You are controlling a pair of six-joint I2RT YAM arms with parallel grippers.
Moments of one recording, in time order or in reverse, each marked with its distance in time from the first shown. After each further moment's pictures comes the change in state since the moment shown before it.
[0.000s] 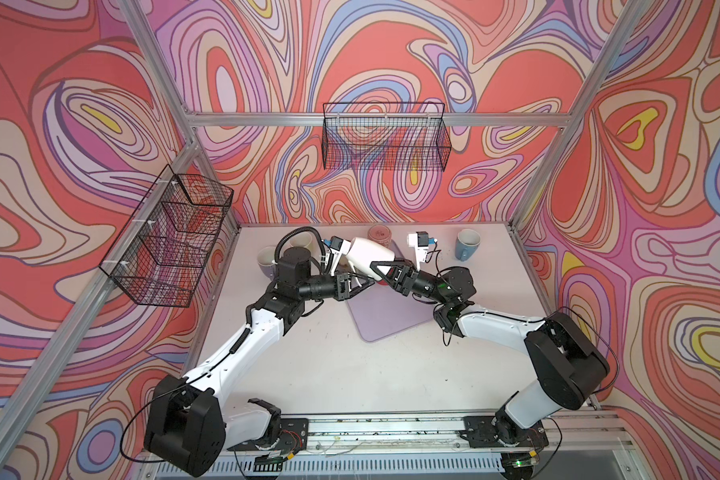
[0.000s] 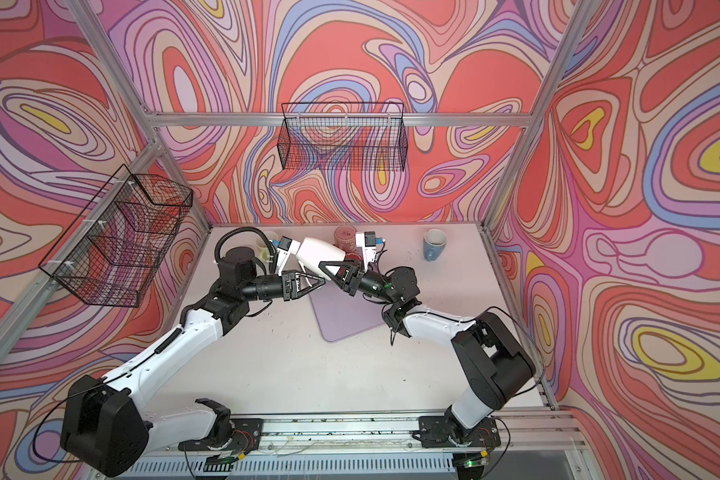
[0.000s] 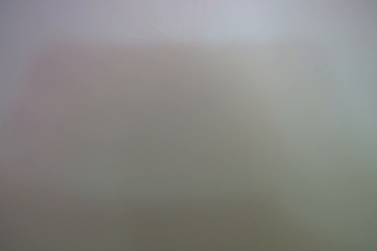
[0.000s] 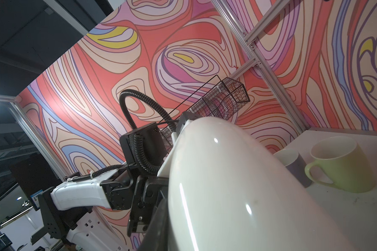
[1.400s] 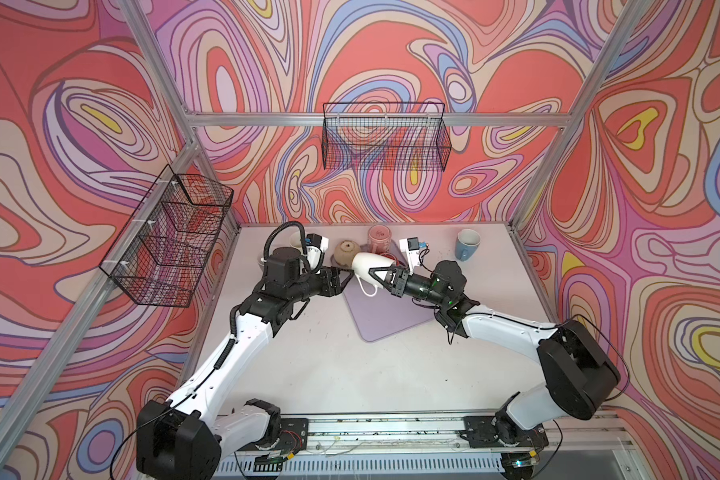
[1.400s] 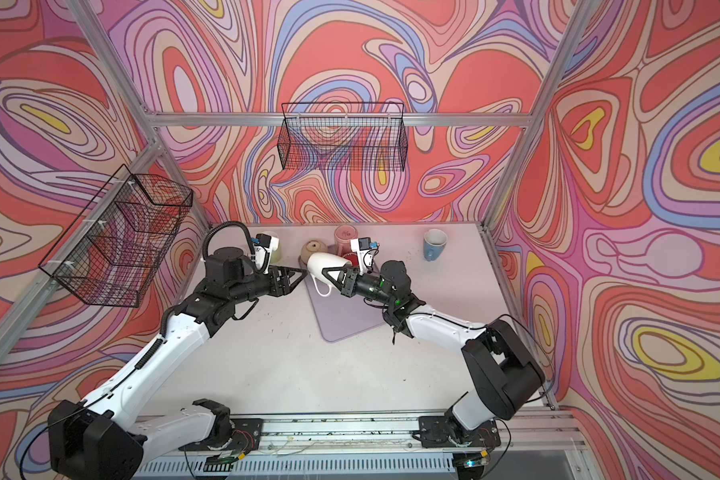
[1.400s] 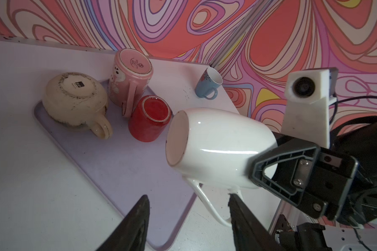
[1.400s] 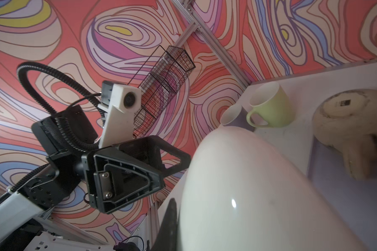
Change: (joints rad) left arm 0.056 -0.089 0.048 -0.309 -0.439 0.226; right arm 0.005 -0.072 0.035 -0.548 0.109 -0.155
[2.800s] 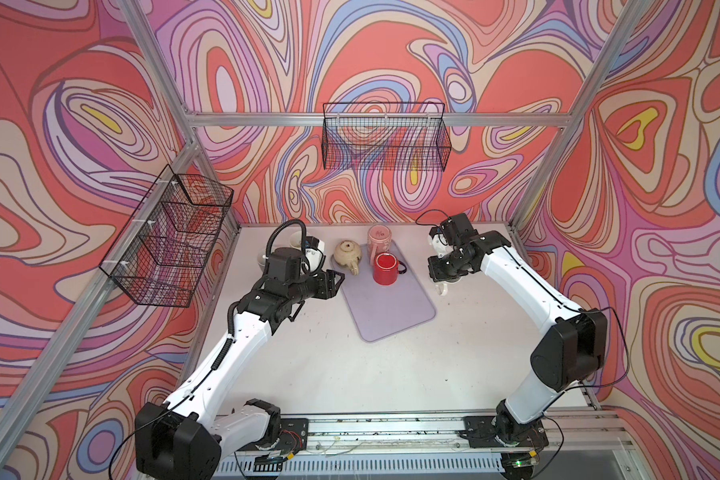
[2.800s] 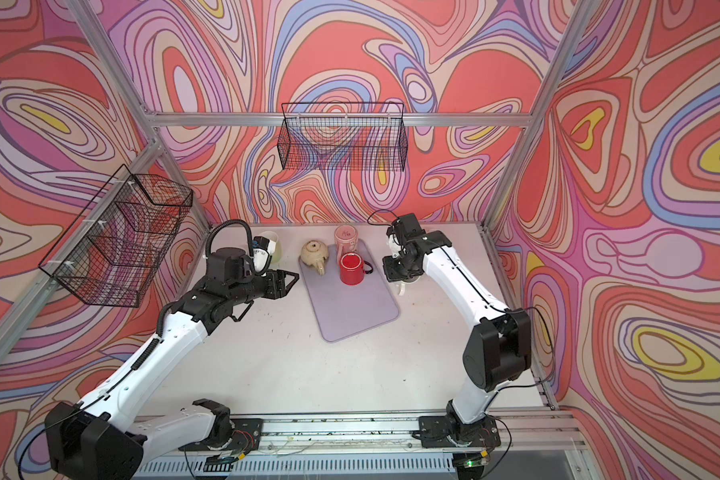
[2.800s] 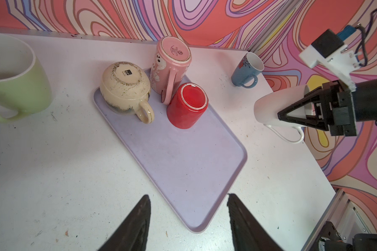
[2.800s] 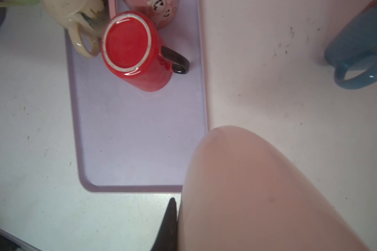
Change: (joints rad) left arm 0.000 0.001 0.046 -0.166 -0.161 0.106; right arm -0.277 0.170 0.718 -1.686 0.468 -0.679
